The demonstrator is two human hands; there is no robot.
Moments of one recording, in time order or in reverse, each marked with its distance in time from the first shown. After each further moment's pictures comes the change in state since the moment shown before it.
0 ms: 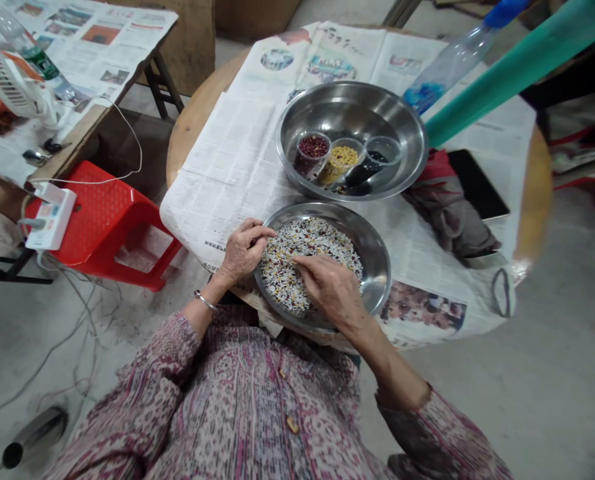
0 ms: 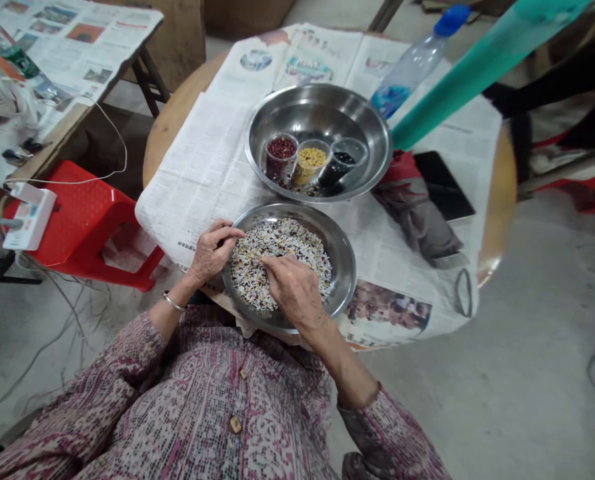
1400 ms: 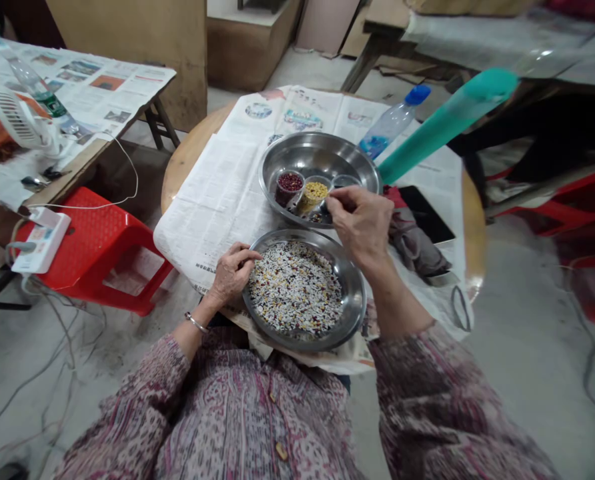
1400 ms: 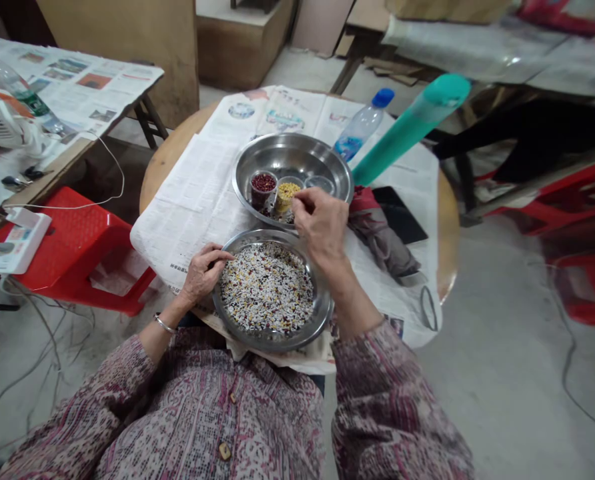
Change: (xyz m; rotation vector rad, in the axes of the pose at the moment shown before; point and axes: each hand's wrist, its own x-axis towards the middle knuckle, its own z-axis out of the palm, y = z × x) left_hand 0.001 -0.001 -0.002 -0.036 0.022 -0.009; right_hand 0.120 0.062 -0.062 0.089 0.396 0.299
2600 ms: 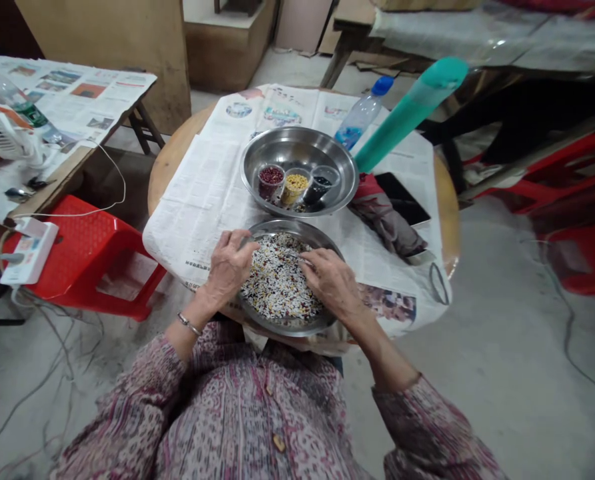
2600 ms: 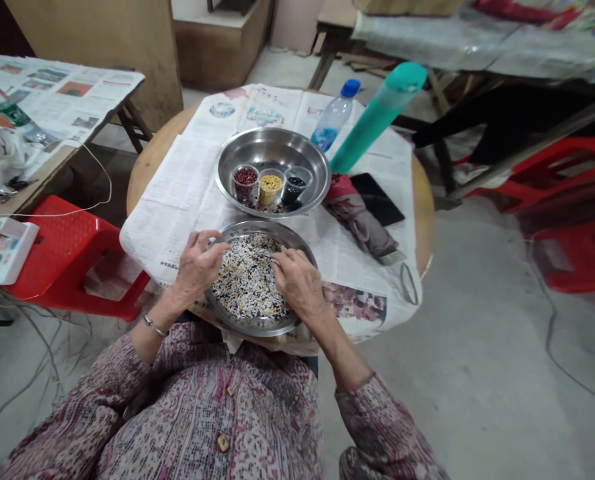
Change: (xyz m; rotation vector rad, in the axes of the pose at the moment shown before) left_hand 0.012 0.033 0.000 0.466 -0.048 0.312; right_hand -0.125 0.028 -0.010 -0.224 -0.281 -0.201
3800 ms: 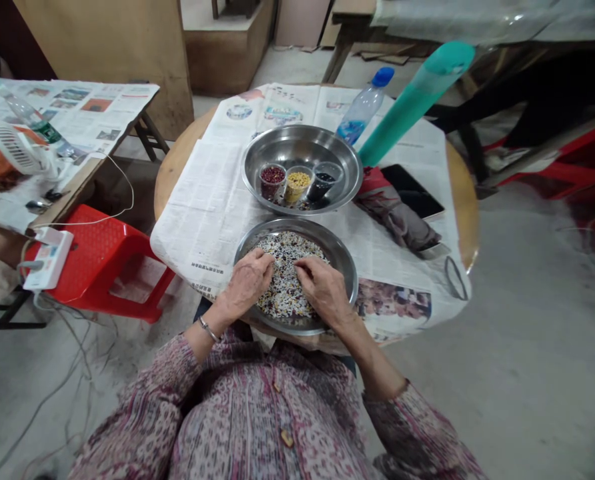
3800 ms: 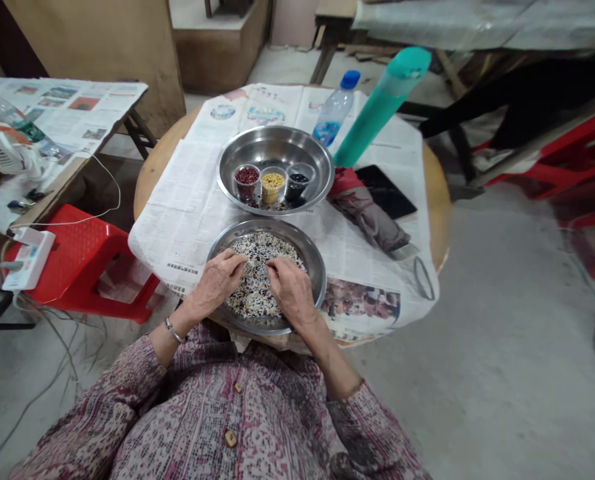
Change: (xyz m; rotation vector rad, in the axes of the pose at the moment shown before) left_hand -0.006 0.031 0.016 -0.030 -0.268 -0.097; right_hand -0.011 -0.023 0.021 0.261 0.062 0.126
